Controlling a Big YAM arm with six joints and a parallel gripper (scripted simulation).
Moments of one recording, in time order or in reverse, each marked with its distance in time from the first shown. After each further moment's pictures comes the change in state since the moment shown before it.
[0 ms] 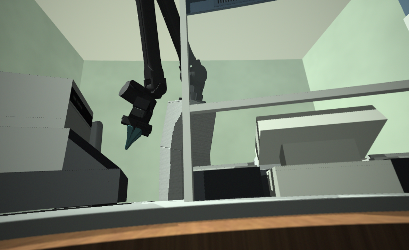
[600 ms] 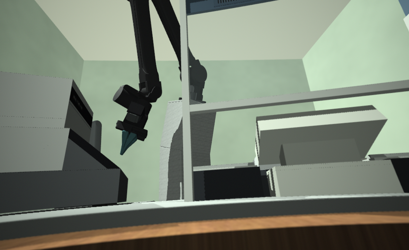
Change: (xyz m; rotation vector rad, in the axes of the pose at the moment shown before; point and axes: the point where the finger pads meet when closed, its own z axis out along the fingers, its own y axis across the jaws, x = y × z) arm 0.005 -0.007 0.021 -0.017 0.011 0.001
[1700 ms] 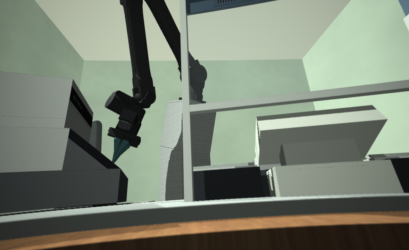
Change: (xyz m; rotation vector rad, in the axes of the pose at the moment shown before) arm -0.001 -0.012 0.031 0.000 -0.001 -0.003
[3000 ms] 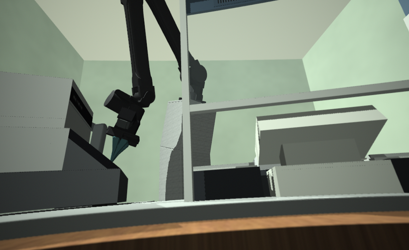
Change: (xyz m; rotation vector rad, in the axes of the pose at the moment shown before) arm -0.003 -0.006 -0.001 0.011 -0.006 0.001
